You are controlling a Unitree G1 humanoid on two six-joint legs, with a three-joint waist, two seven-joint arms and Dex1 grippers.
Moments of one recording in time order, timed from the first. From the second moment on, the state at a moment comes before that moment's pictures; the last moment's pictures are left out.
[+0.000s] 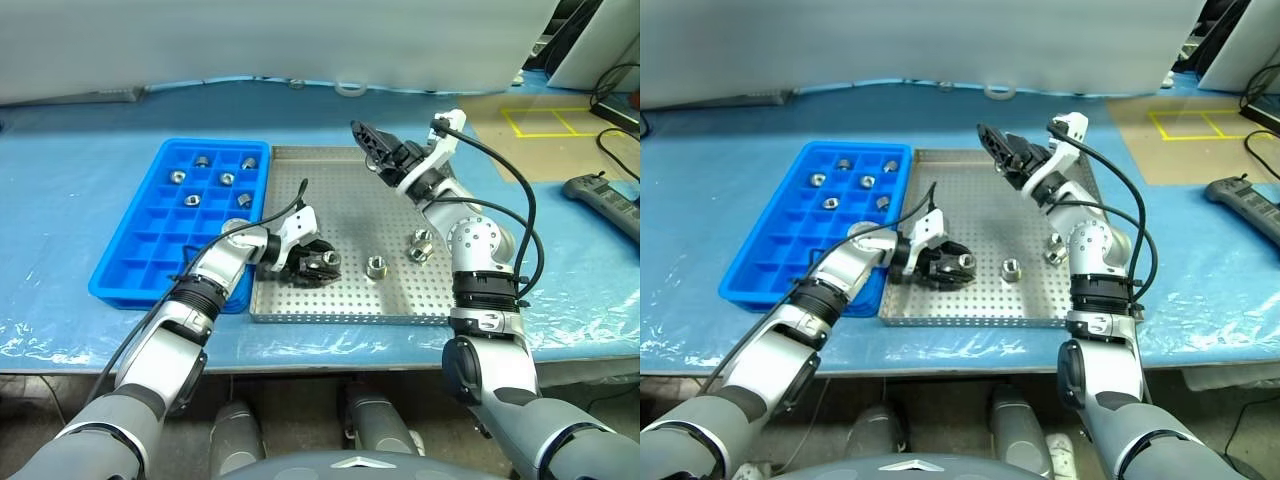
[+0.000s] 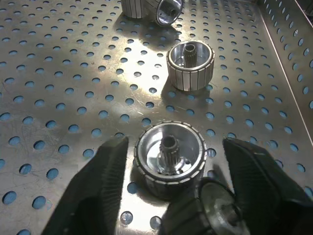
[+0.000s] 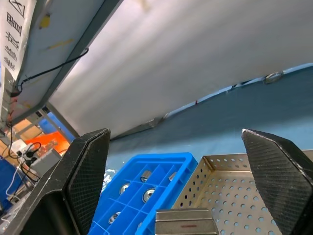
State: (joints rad) left arm -0.77 0.26 -0.31 0.64 -0.05 0.12 -1.18; right arm -0.77 -0.15 -0.26 0.22 0.67 0.57 0.45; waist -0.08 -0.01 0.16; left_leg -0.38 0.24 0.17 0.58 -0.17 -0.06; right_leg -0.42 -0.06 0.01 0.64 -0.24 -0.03
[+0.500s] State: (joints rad) left arm -0.78 0.14 0.10 0.57 -0.35 0.23 -0.86; right arm -0.77 -0.17 -0.23 0.23 0.63 0.57 0.47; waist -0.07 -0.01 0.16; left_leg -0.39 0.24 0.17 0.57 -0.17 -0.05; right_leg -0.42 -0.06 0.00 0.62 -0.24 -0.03
